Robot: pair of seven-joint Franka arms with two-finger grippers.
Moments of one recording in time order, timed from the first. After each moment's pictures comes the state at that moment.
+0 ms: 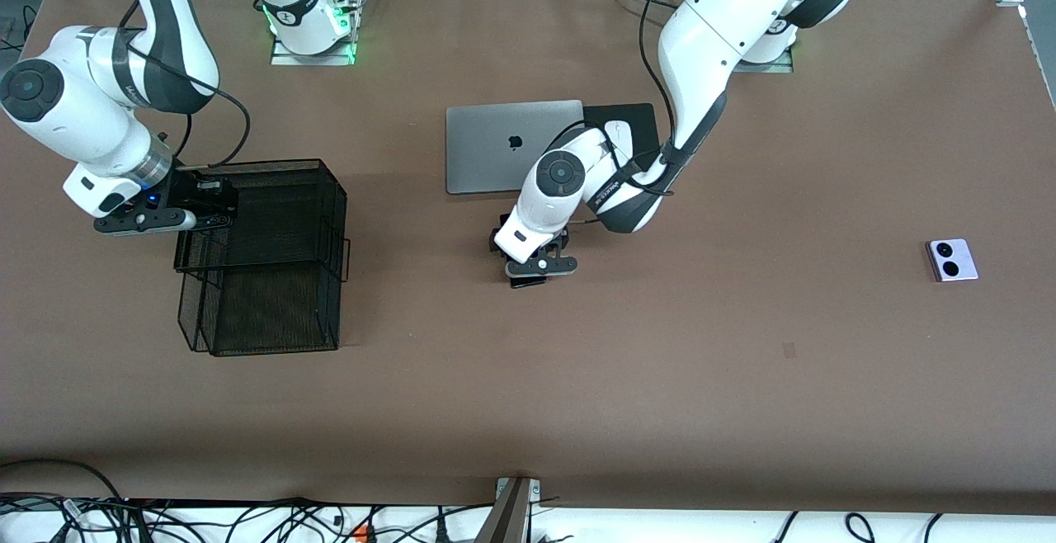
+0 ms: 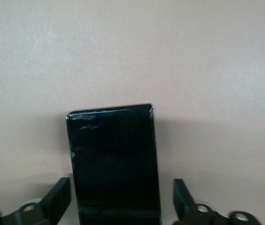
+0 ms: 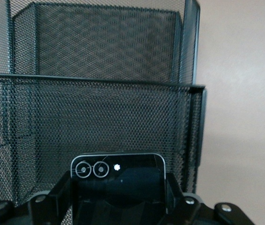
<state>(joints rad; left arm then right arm) -0.49 0.92 -0.32 -1.40 0.16 2.43 -0.93 0.70 0.08 -0.74 -2.23 0.06 2.32 -0.17</state>
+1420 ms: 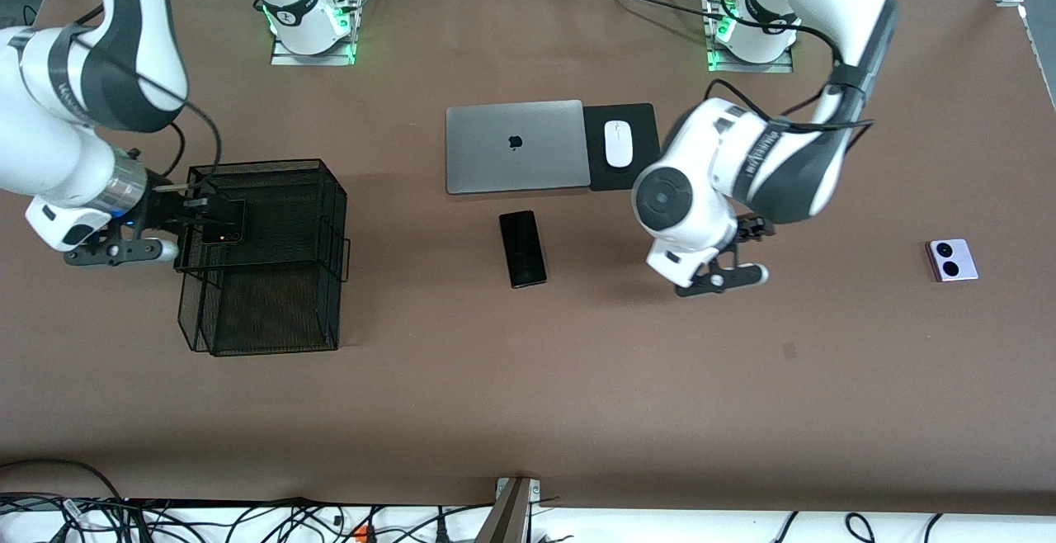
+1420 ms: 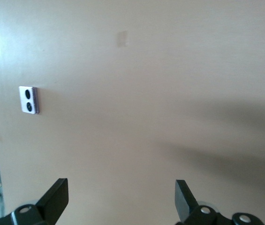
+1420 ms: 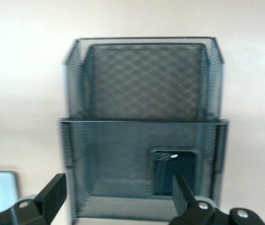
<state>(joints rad) -0.23 0.60 -0.29 -1.39 0.51 1.50 -0.73 0.75 0.25 -0.73 -1.73 0.23 1.85 -0.08</state>
